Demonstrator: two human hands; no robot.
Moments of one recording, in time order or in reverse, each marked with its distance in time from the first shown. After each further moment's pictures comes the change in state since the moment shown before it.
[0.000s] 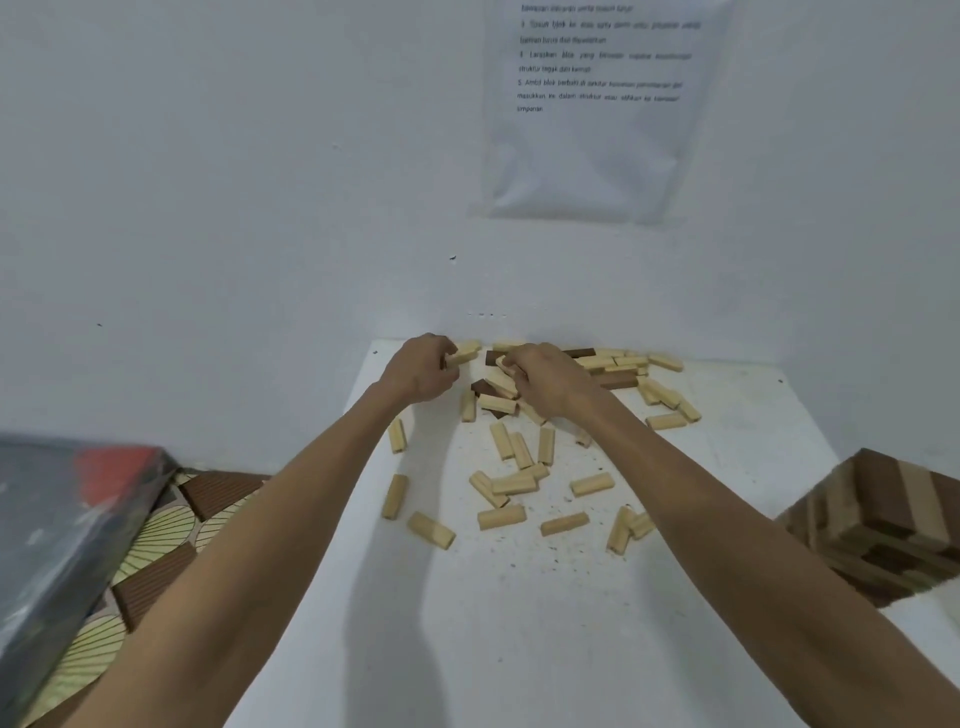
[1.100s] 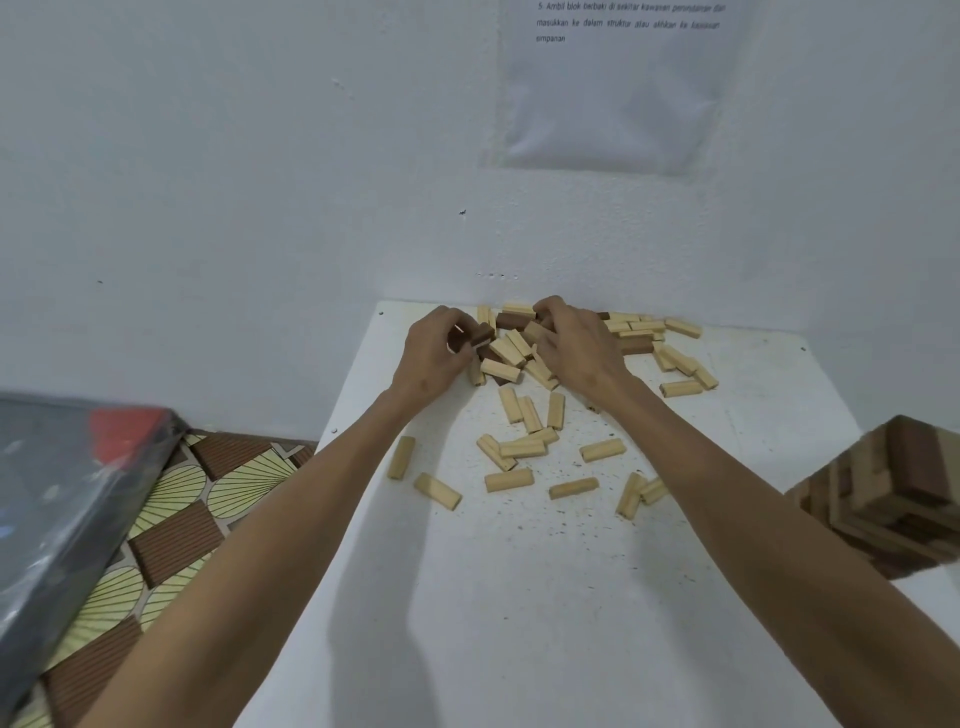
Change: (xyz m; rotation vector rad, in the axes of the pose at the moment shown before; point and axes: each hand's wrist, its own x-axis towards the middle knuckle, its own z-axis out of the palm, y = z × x) left_hand -0.036 0.002 0.036 -0.392 0.341 0.138; right_hand -0.015 0.018 0.015 0.038 0.311 0.011
